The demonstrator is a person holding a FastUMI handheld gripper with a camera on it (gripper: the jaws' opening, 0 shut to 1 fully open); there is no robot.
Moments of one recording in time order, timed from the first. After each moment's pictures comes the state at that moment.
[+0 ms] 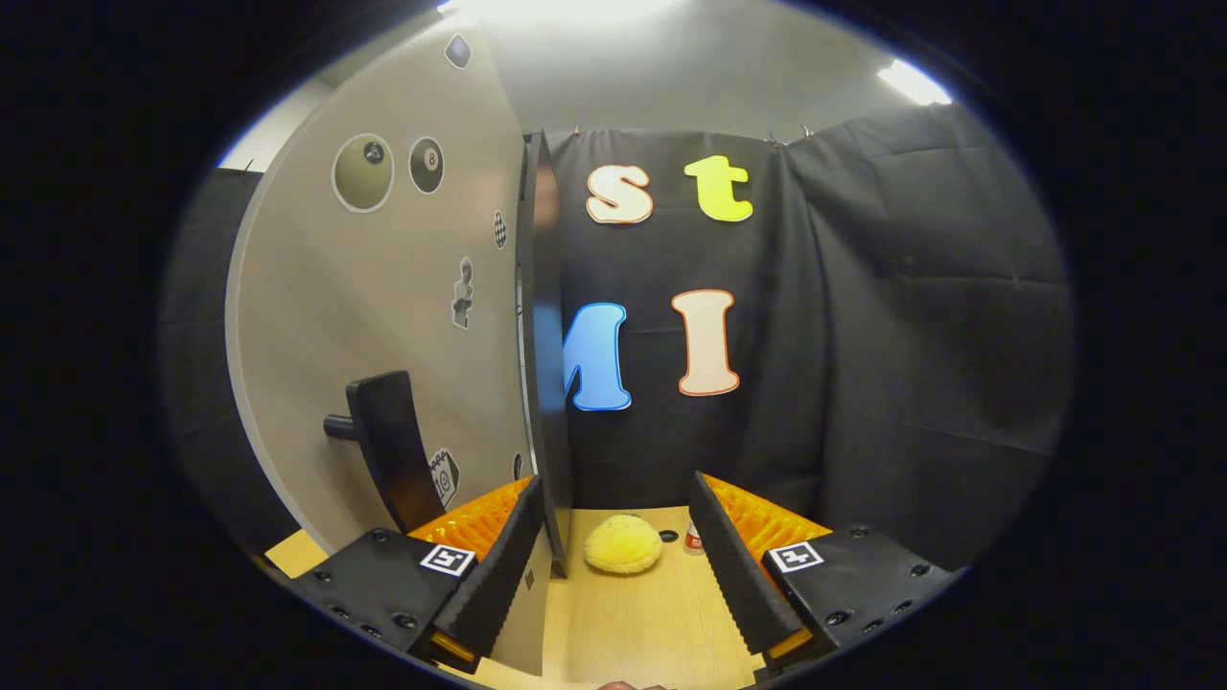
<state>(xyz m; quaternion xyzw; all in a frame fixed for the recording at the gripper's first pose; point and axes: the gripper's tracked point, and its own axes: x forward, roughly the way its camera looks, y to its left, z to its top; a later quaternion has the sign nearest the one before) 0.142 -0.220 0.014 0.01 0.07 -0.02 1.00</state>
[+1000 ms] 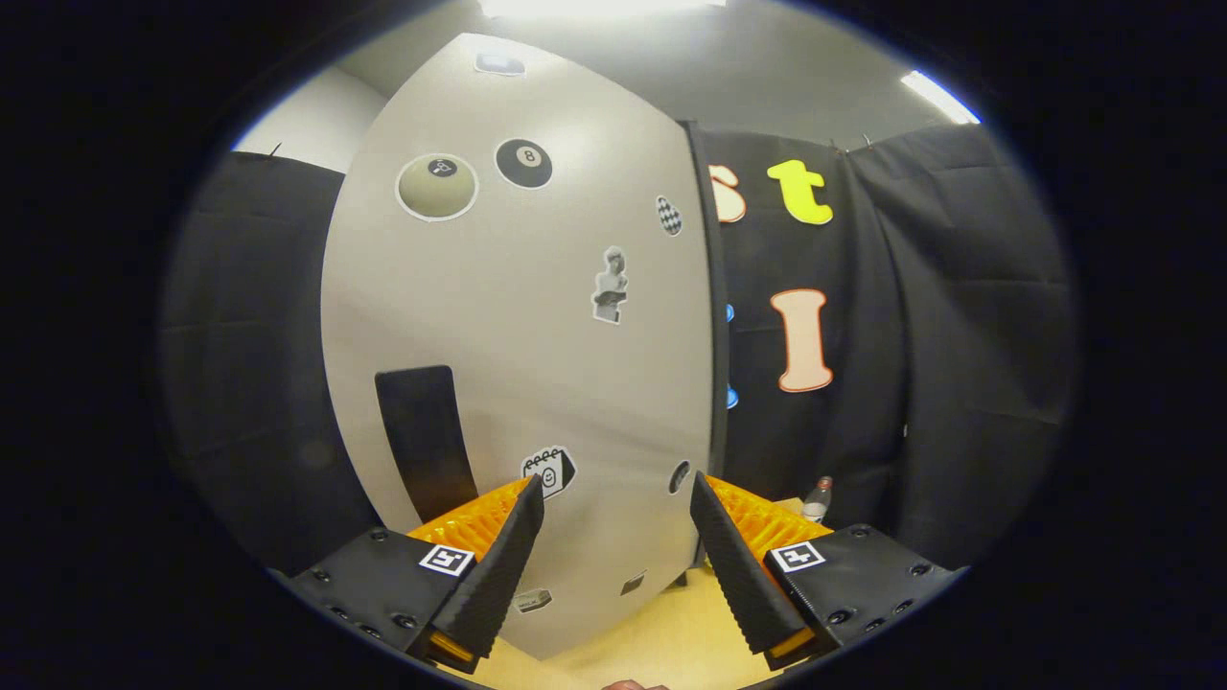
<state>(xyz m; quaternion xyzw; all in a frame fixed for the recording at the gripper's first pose) 0.190 0.026 -0.002 0.02 0.09 0.04 1.00</state>
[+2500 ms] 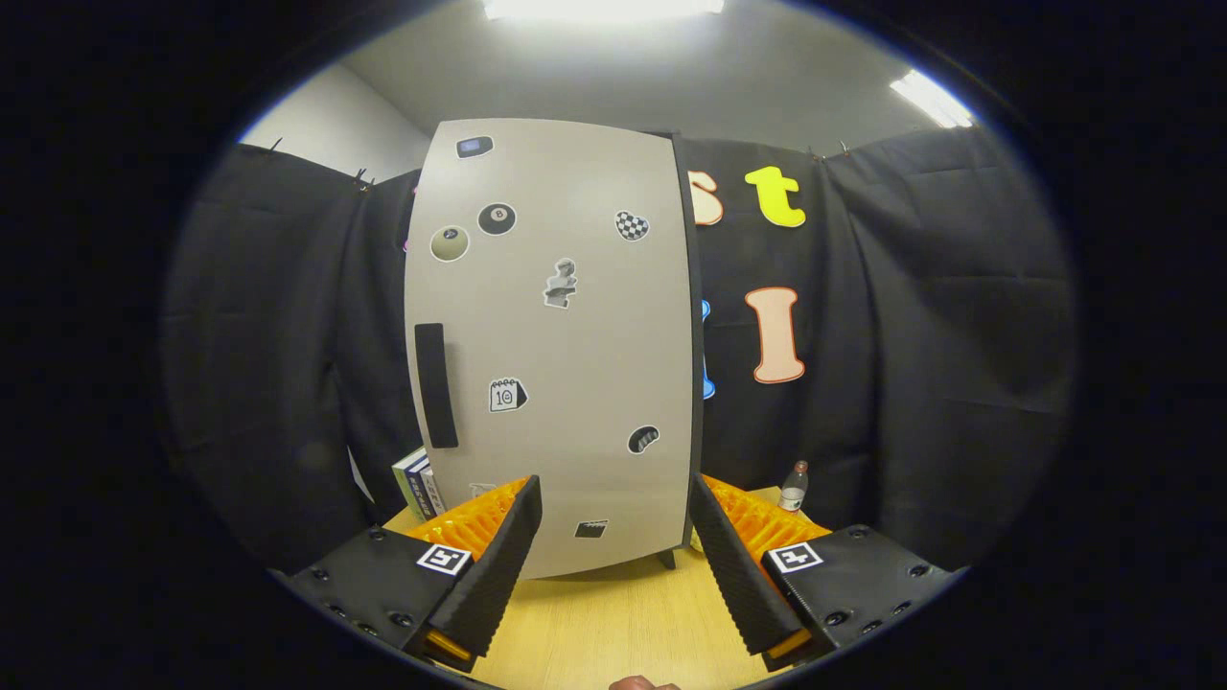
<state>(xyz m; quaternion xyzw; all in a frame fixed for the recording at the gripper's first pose) 0.118 0.010 -0.012 0.01 0.08 -0.02 1.00</state>
